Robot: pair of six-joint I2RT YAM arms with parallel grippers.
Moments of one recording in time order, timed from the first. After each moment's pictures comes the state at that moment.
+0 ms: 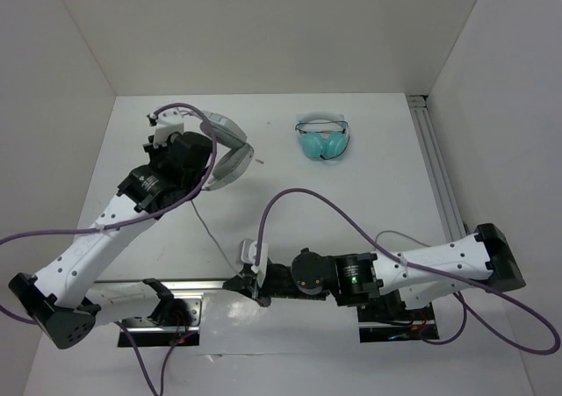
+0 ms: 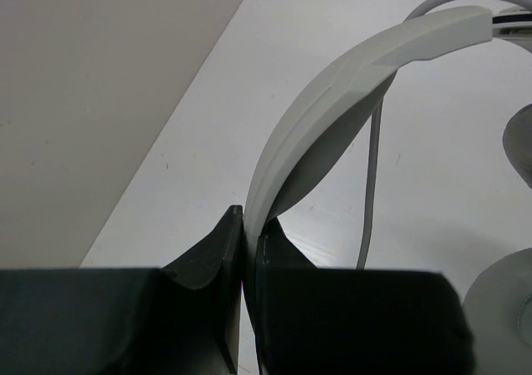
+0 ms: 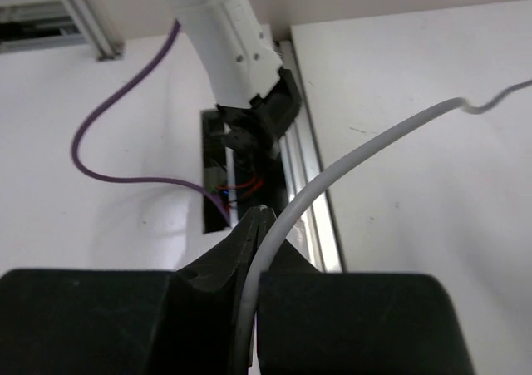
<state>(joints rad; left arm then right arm) -0.61 1.14 1.29 -0.85 -1.12 -0.45 1.63 1.17 0.87 0.19 0.16 0.08</state>
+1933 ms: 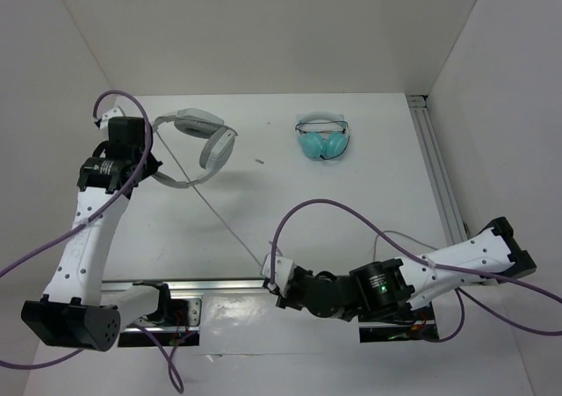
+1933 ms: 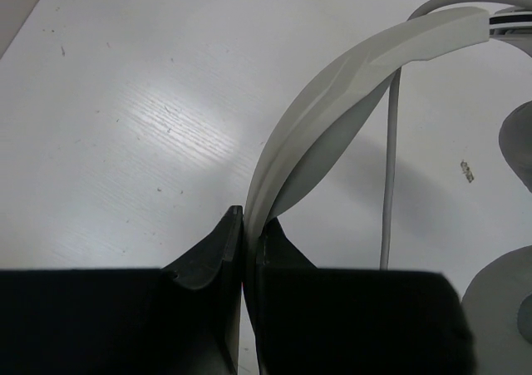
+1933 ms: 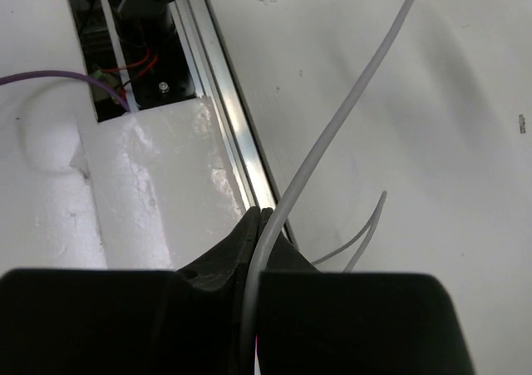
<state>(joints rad) -0.05 1.13 1.30 -0.91 -0.38 -0.58 1.80 1.04 0.89 -0.31 0.62 0.10</state>
